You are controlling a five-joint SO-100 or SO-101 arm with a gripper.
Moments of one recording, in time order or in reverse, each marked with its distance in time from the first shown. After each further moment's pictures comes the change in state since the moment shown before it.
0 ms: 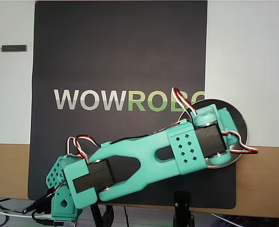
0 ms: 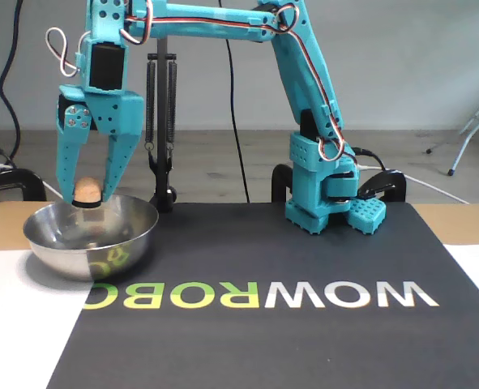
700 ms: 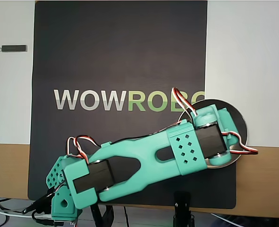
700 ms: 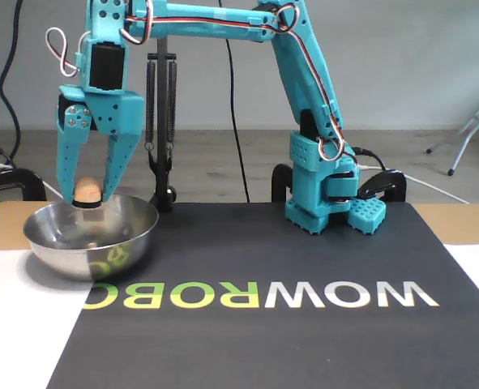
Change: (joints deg) arm 0.3 0.0 0.0 0.0 0.0
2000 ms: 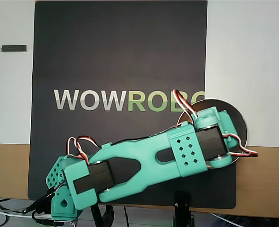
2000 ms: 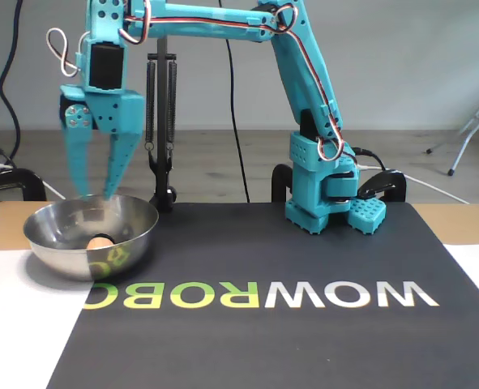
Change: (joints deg) arm 0.7 0.0 0.0 1.8 0.0
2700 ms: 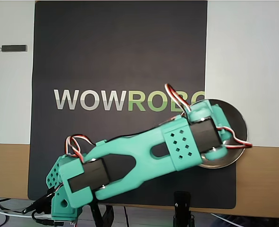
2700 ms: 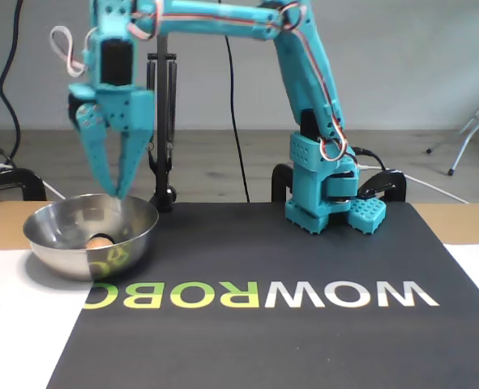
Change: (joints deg) arm -3.7 3.3 2.1 2.5 0.0
